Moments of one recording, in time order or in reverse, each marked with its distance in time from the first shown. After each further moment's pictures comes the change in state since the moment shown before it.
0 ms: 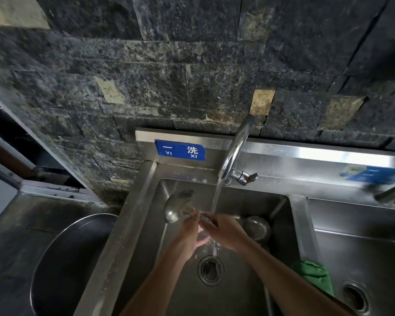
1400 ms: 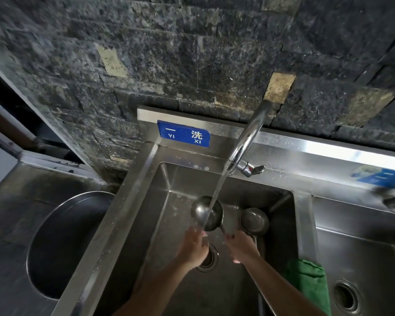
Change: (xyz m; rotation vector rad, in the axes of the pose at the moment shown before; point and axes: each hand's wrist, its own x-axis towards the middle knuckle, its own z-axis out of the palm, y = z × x) left_hand 0.066 -0.119 -0.020 1.168 0.040 0.416; right_hand -0.009 0.082 0.047 0.167 -0.058 0.553
